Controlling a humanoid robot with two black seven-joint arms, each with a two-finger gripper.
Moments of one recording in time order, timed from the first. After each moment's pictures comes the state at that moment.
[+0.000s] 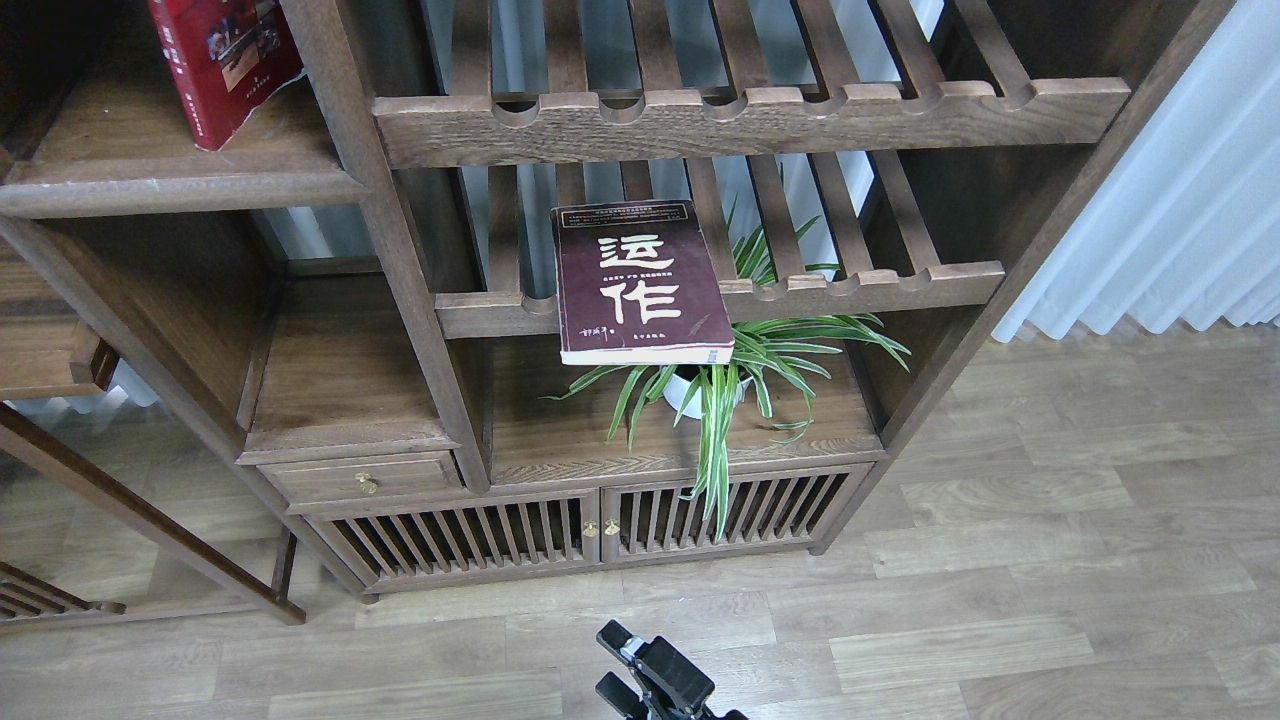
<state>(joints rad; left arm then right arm) -1.07 0.48 -1.27 -0.71 0.48 -0.49 0.08 -0.23 0.01 0.70 1.08 0.27 0.58 -0.14</state>
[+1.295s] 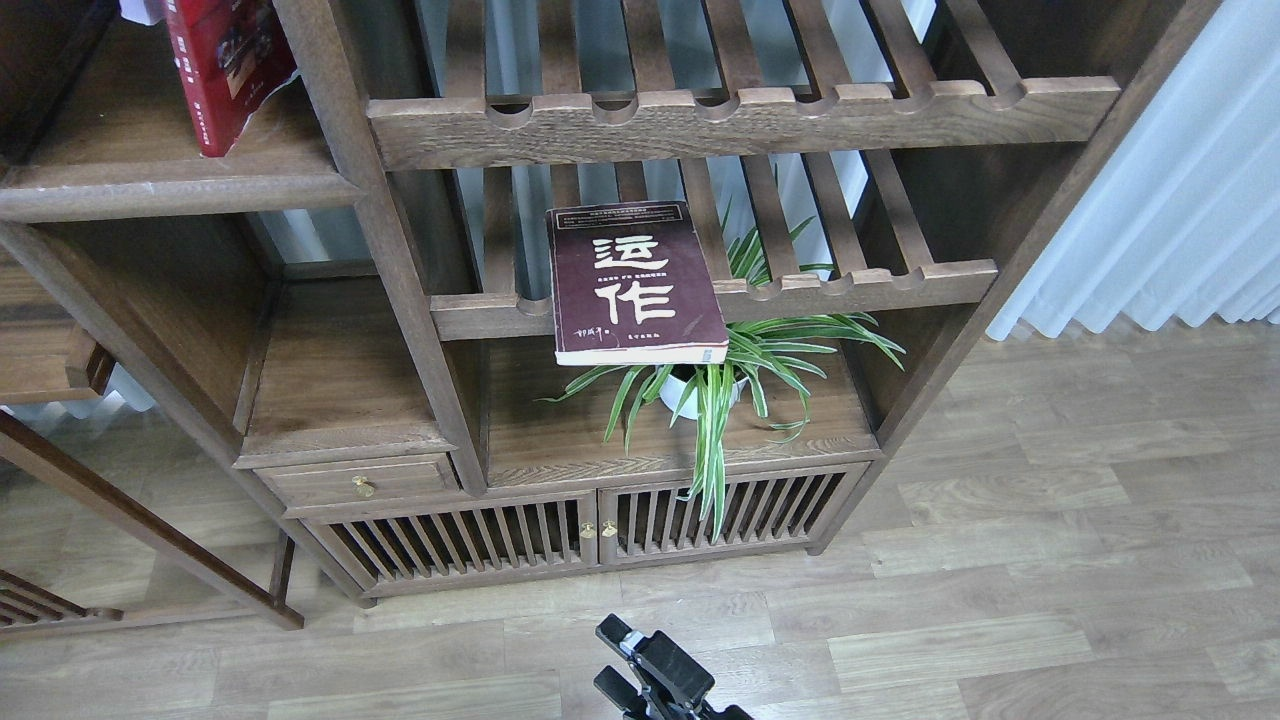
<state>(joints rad) -1.12 0.56 -1.02 -0.67 0.77 -0.49 -0.15 -0.22 0.01 0.71 1.10 0.27 0.58 -0.14</state>
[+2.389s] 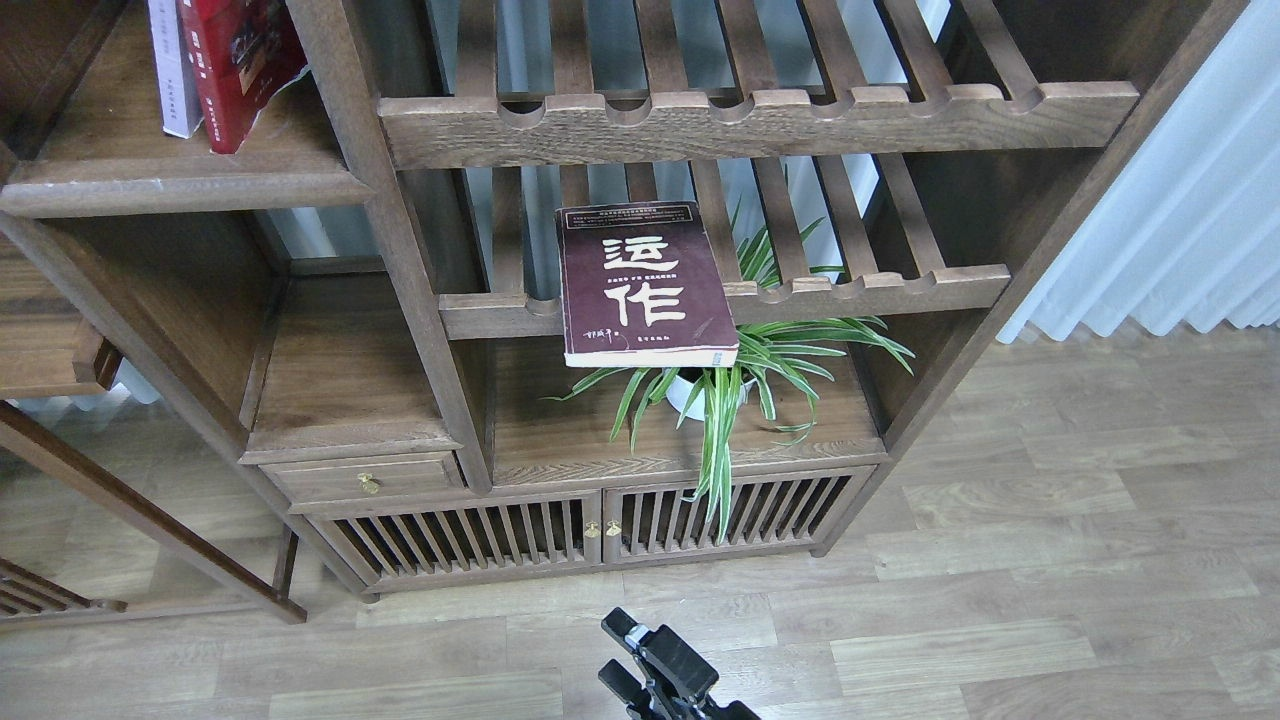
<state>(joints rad) -0.67 0.70 -1.35 -1.11 0.69 -0.49 -0.09 -0.21 0.02 0.71 1.09 0.27 0.58 -0.13</state>
